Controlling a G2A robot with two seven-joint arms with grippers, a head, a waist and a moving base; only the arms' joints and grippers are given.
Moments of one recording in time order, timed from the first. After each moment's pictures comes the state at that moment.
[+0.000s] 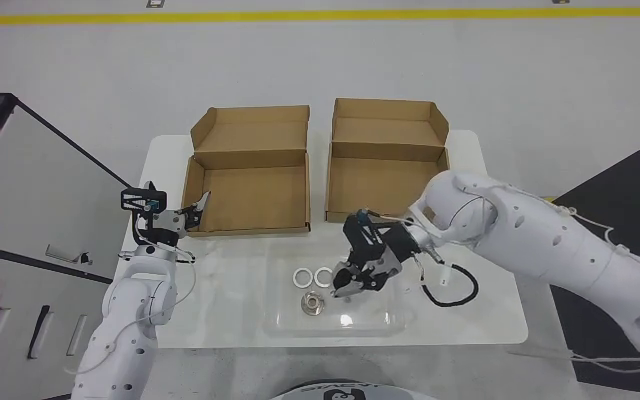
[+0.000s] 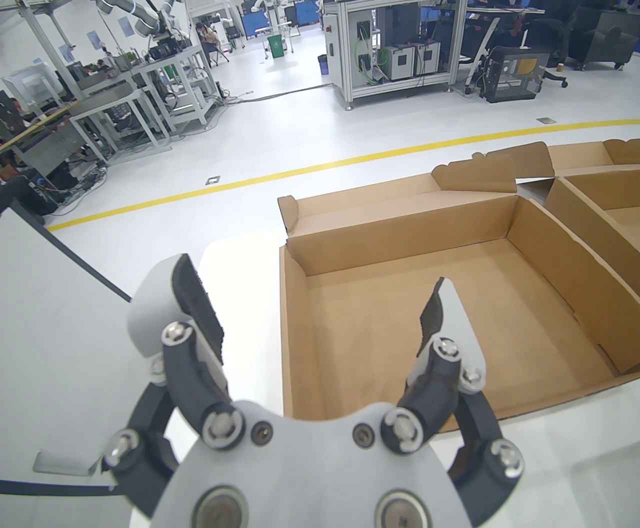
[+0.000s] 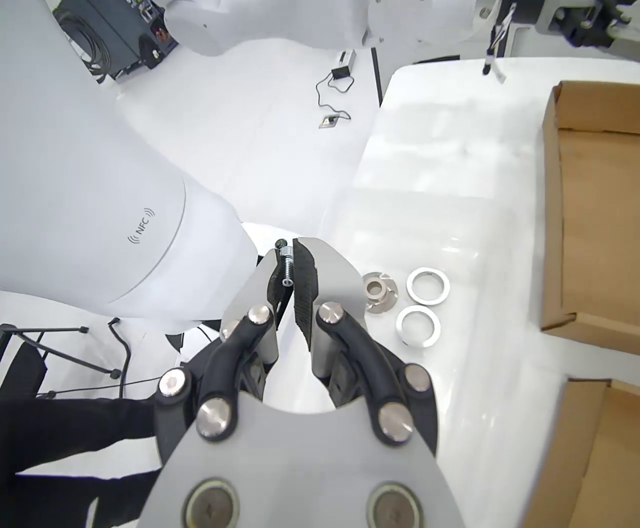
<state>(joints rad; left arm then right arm) 1.73 -1.15 -1.60 -1.80 1.33 0.00 0.00 -0.52 -0.76 0.27 -1.73 -0.05 -1.01 0.66</state>
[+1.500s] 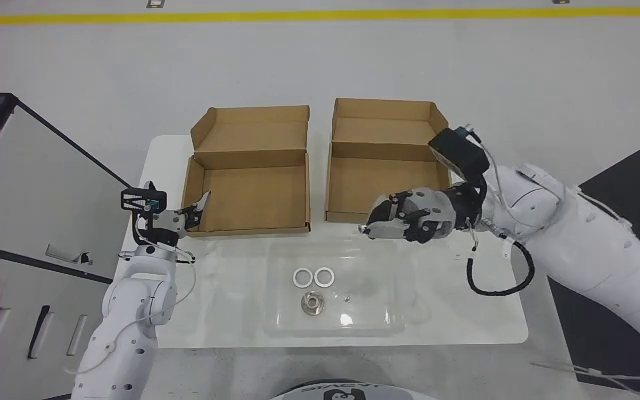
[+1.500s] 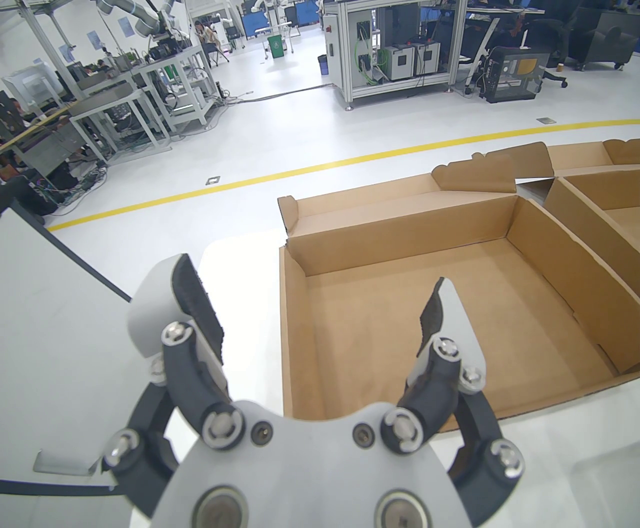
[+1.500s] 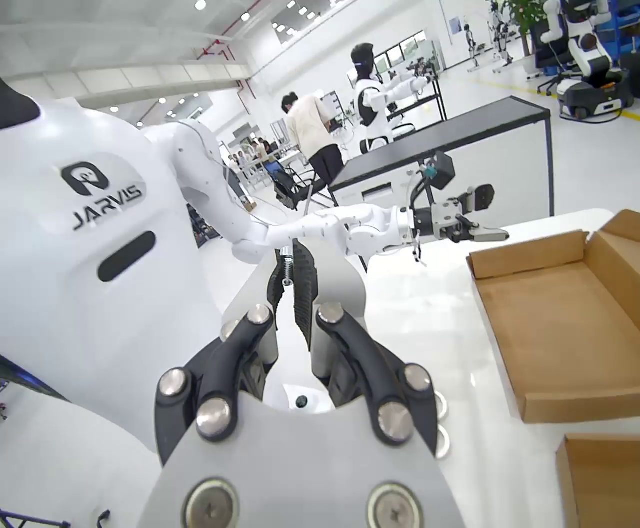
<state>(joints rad) 1.73 -1.15 -1.60 -1.80 1.33 0.00 0.00 -0.74 -0.62 0.63 -1.81 0.47 -1.01 0.61</state>
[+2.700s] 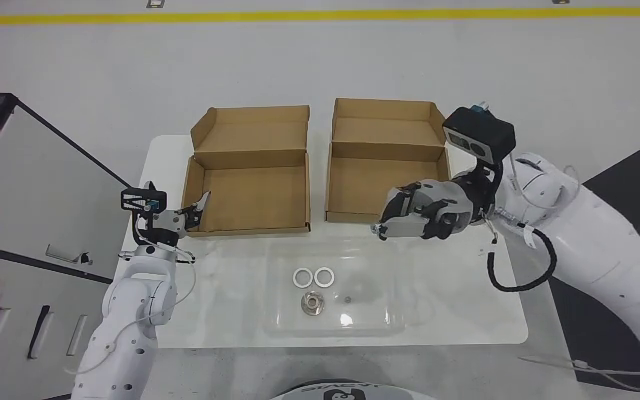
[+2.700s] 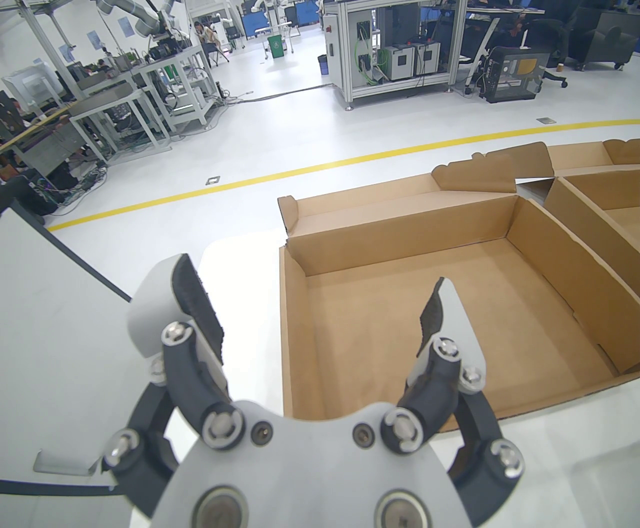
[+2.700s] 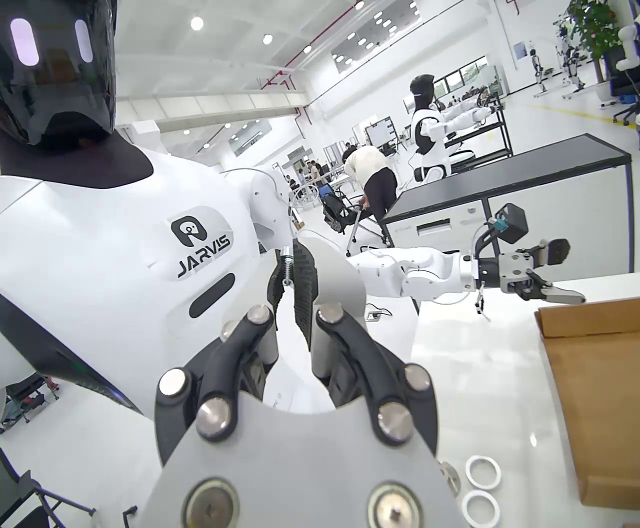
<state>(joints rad) 1.73 -1.15 -1.60 -1.80 1.33 0.00 0.00 -0.74 -0.67 0.69 -1.85 0.72 -1.00 0.80</state>
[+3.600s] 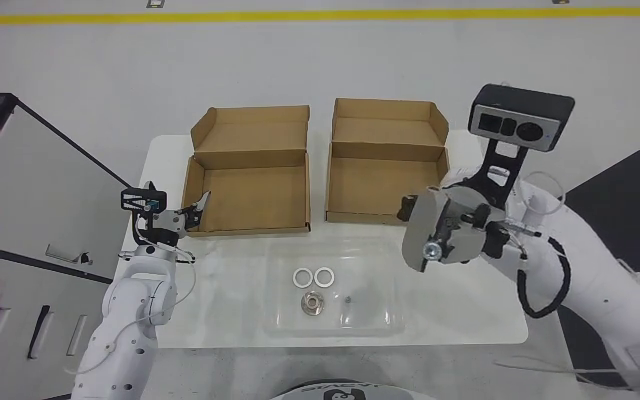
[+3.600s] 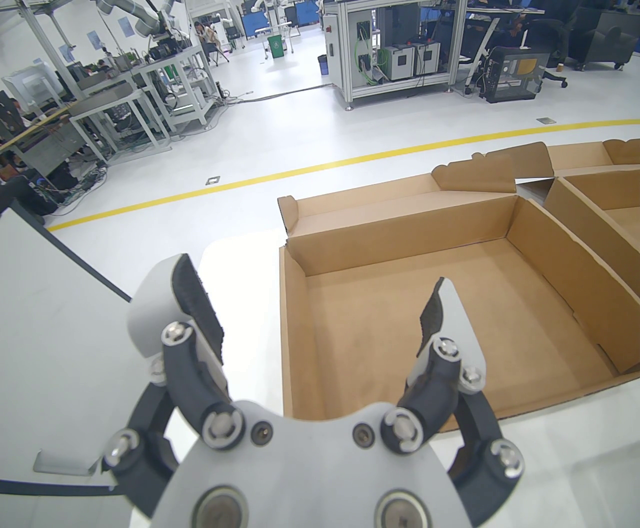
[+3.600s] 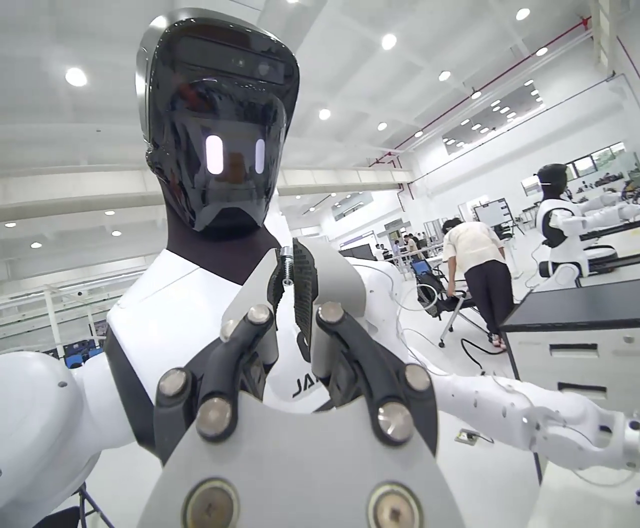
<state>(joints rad) 1.73 -1.15 -1.60 -1.80 1.33 0.00 0.00 -0.76 -0.82 0.73 -2.00 1.05 -1.01 0.81</state>
